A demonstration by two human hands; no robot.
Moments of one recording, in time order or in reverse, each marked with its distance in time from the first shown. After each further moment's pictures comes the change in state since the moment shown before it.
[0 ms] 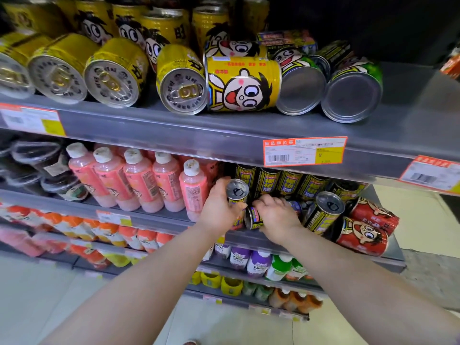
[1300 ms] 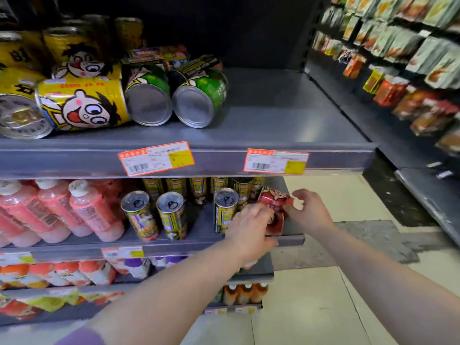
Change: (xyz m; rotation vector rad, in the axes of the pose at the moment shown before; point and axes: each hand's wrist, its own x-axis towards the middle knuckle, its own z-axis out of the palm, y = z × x) left_hand -0.065 0.136 0.168 0.541 -0.487 0.530; right_hand -0.145 0.194 -0.022 0.693 0.386 0.653
